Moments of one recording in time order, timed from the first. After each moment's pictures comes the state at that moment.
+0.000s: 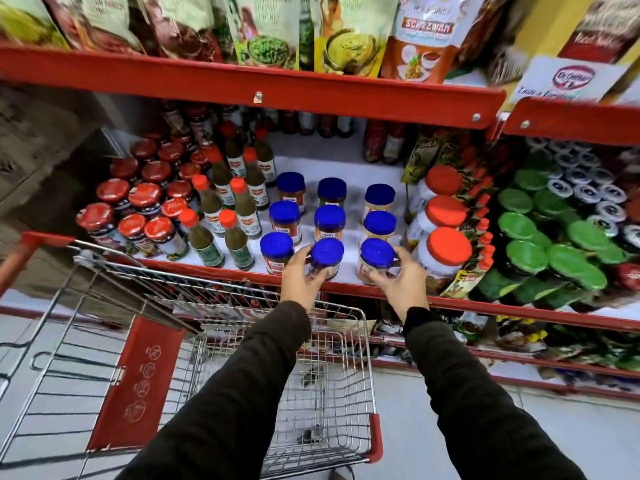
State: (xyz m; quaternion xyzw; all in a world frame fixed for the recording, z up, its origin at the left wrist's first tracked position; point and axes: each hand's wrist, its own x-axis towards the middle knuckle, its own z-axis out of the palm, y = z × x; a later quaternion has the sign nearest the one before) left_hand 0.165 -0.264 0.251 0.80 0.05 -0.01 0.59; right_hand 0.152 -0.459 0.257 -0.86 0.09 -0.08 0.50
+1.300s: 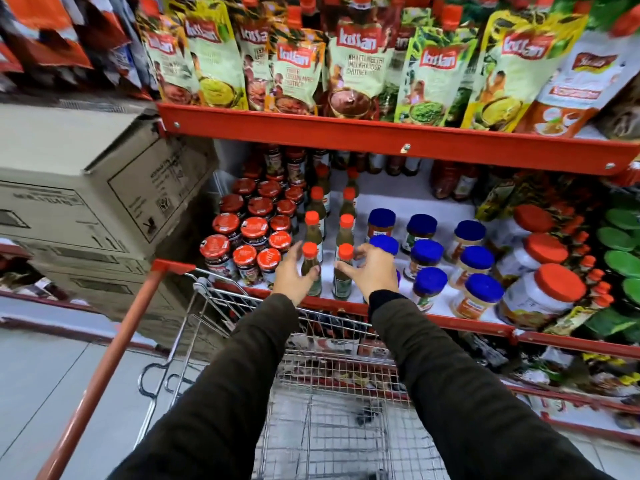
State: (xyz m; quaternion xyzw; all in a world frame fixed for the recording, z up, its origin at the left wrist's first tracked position) left_hand 0.210 -0.024 0.296 0.86 0.02 0.02 0.52; right_hand 0.215 -0.194 0.311 -0.91 0.07 -0.06 0.41
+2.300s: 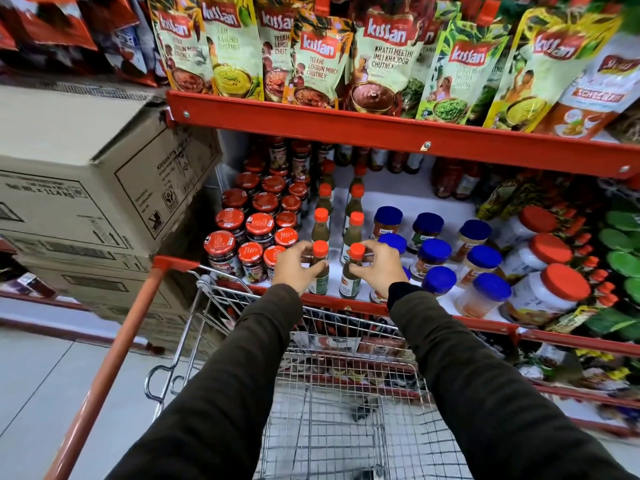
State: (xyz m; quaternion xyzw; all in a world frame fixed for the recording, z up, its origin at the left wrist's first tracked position) left_hand 0.229 -0.004 0.295 0.86 0.00 0.03 0.50; right_hand 0.220 -0.191 0.321 -0.90 0.01 0.00 0.44
